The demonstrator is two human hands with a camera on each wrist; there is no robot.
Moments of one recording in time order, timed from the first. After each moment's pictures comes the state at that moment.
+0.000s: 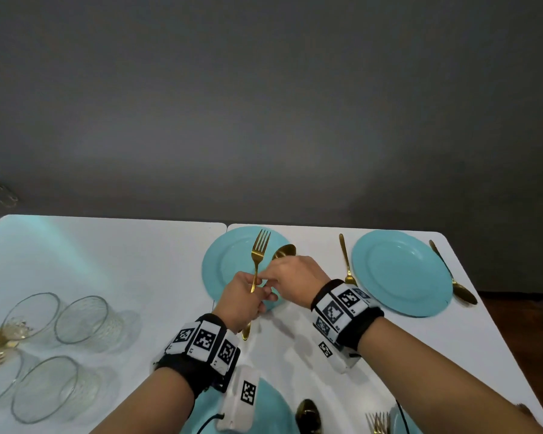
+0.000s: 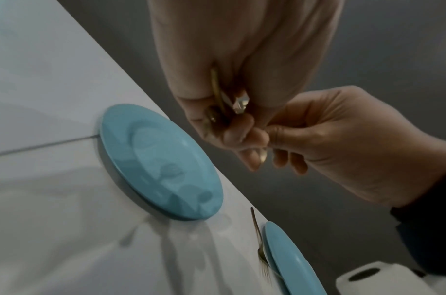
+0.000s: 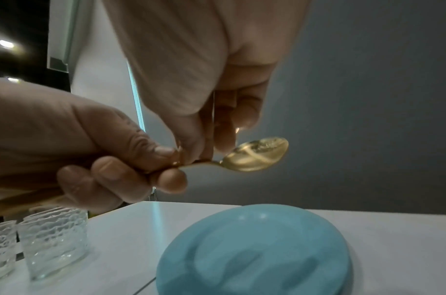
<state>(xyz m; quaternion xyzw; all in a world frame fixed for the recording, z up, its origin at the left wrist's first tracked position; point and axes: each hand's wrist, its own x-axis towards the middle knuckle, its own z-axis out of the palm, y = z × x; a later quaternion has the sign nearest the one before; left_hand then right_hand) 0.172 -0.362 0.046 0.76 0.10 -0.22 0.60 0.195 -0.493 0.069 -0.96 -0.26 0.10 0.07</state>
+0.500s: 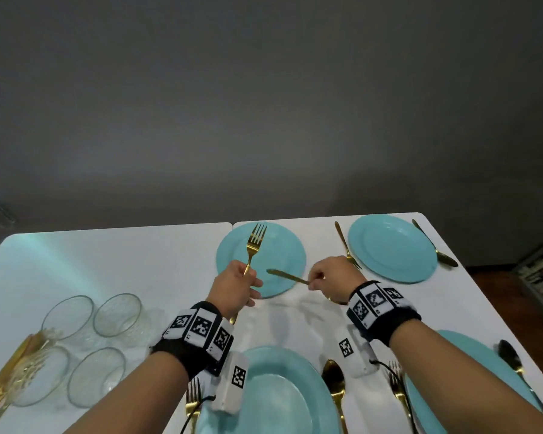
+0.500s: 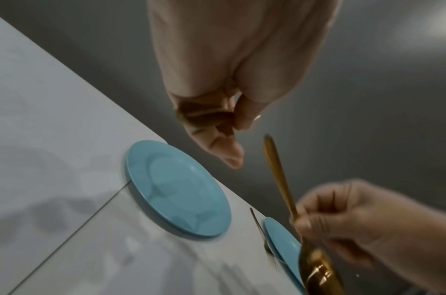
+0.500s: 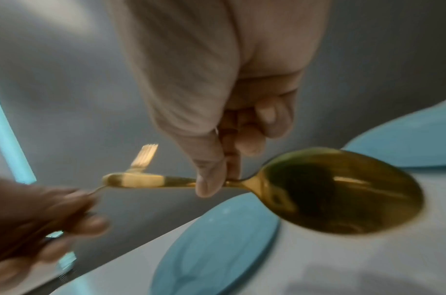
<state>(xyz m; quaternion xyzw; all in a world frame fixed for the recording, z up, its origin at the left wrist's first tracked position) 0.151 -0.302 0.064 0.78 0.07 -0.20 0.58 0.137 -0.505 0.071 -0.97 0.04 0.16 0.20</state>
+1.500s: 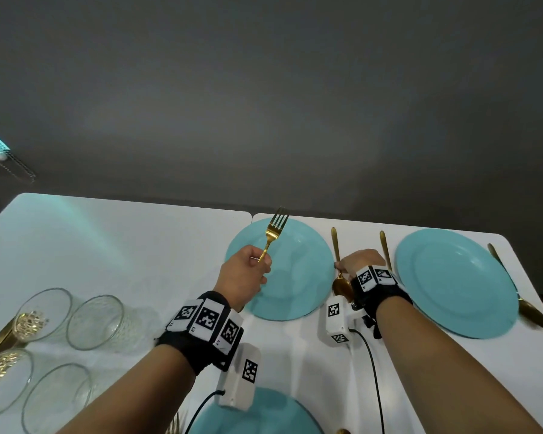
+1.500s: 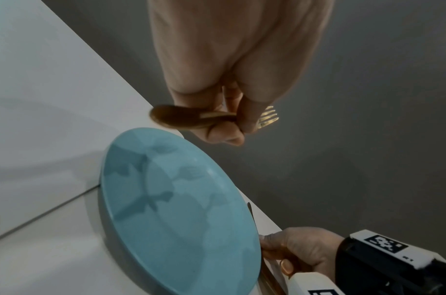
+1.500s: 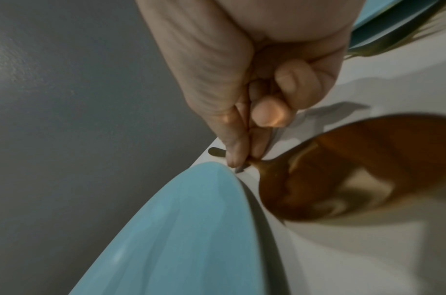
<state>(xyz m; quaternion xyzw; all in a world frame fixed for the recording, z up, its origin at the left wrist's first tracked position) 0.232 -0.321 0.028 0.79 0.15 -0.16 0.58 0.292 -0.542 -0.031 -0.89 0.32 0.27 0.17</state>
